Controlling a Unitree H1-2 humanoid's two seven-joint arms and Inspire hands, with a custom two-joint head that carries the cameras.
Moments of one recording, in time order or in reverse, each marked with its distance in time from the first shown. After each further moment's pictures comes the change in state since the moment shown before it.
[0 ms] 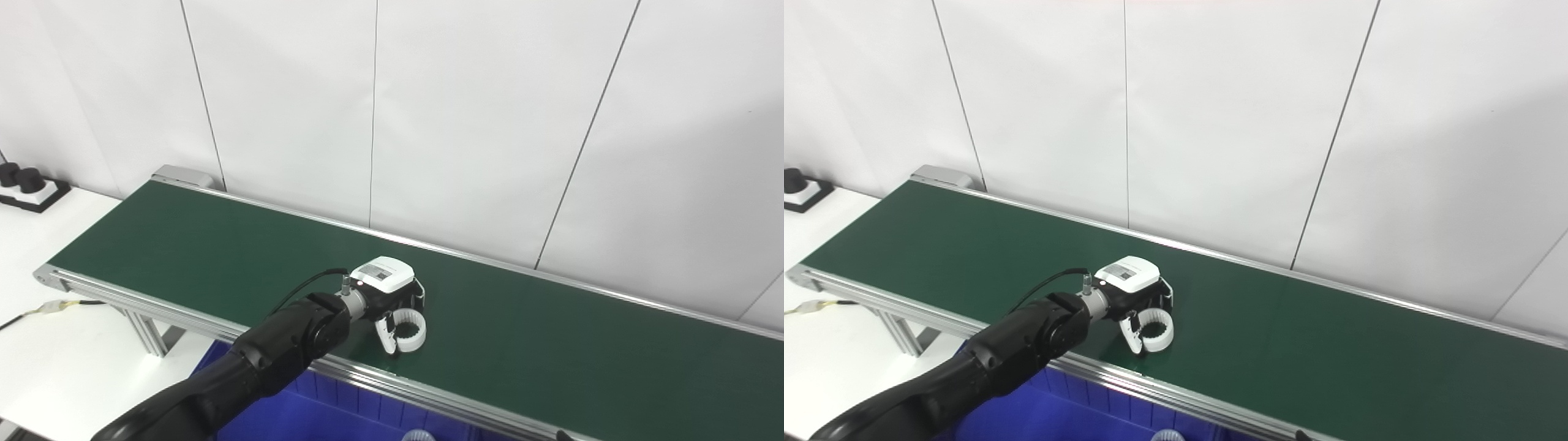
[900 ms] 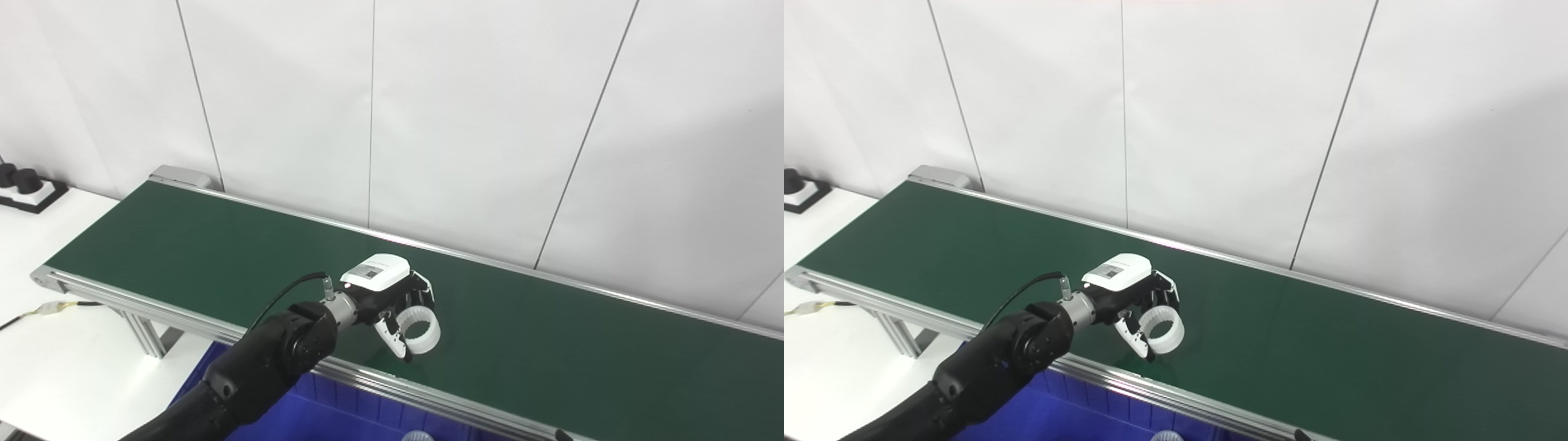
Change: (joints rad) left arm 0.217 0.002 0.180 -0.492 -0.130 0.102 -0.109; right arm 0.005 -0.002 0.001 -0.007 0.003 0.000 0.002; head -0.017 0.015
